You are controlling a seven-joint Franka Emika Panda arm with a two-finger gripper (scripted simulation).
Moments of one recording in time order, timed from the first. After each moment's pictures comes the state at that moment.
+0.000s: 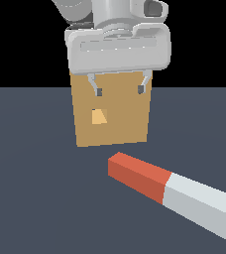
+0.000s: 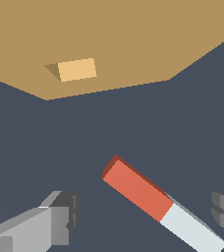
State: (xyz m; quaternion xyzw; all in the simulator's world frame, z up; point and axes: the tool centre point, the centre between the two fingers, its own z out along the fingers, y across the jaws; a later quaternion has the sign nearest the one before) arm 0.015 -0.010 0.187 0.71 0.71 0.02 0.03
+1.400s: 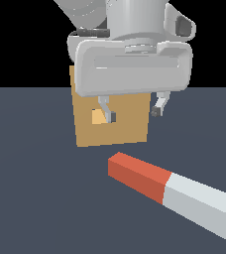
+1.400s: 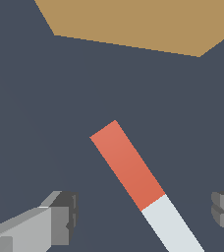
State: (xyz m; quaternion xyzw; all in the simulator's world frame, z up) arm 0.041 -0.069 0.148 0.59 0.81 0.01 0.02
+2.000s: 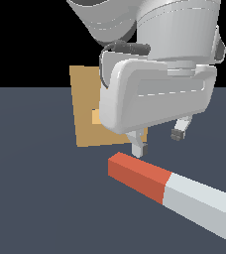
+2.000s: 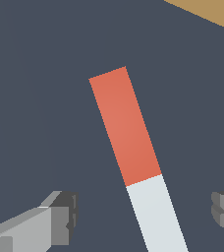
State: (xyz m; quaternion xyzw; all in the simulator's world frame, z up) arm 0.078 -0.112 0.113 0.48 0.88 0.01 0.01
